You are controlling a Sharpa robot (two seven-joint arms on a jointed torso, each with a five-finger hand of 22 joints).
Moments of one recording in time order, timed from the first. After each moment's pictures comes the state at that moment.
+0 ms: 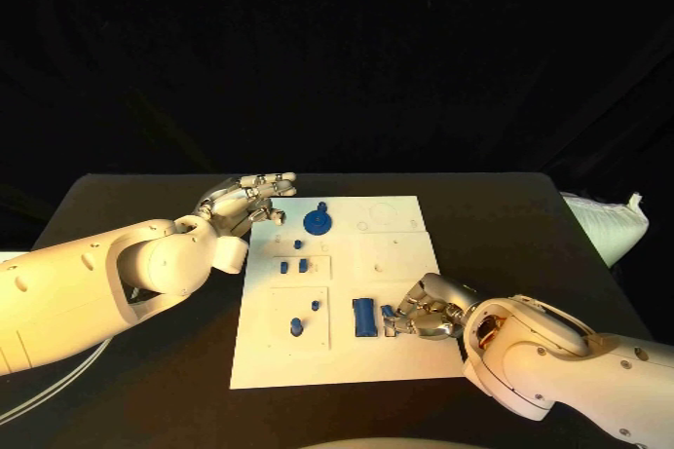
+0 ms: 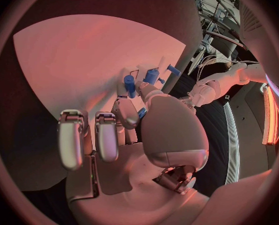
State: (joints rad) left arm 1.21 -0.88 -0.06 1.54 0.18 -0.15 0.32; left_hand 1.36 -0.11 0.46 -0.04 0.14 1.04 0.17 0.12 0.07 1.13 0.08 0.34 0.13 1.36 0.00 1.25 0.86 0.17 1.36 0.09 0.49 0.86; right arm 0.90 -1.00 0.02 1.95 -1.33 -0.42 -0.60; right_hand 1.15 -0.09 0.26 0.15 0.40 1.19 0.05 0.16 0.26 1.46 -0.03 1.03 1.27 1.47 -0.08 1.52 1.31 0.04 1.47 0.03 1.49 1.31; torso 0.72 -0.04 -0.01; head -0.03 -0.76
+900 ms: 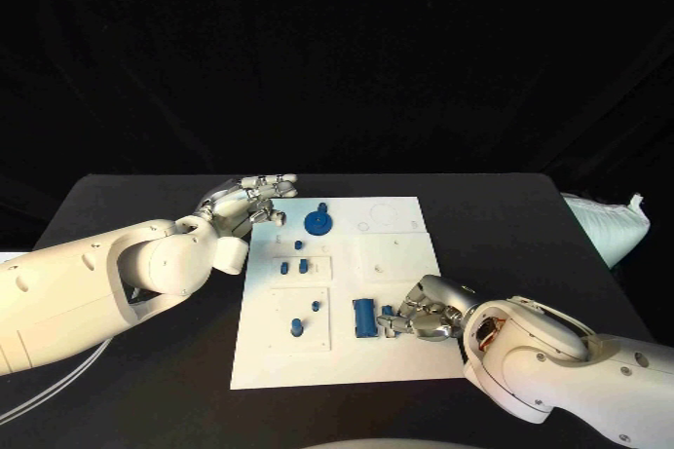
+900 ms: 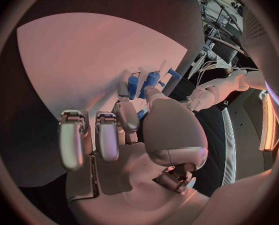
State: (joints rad) left arm 1.21 -0.89 -0.06 1.54 0.18 -0.15 0.32; left_hand 1.36 -0.11 0.46 -0.04 0.14 1.04 0.17 0.12 0.07 1.13 0.08 0.34 0.13 1.36 0.00 1.25 0.85 0.17 1.36 0.09 0.49 0.86; right arm 0.90 -1.00 0.02 1.95 -1.38 -0.40 -0.61; right_hand 1.05 -0.09 0.06 0.28 0.30 1.21 0.04 0.19 0.31 1.47 -0.03 1.09 1.31 1.46 -0.10 1.53 1.31 0.04 1.46 0.01 1.50 1.31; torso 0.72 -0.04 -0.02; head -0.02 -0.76
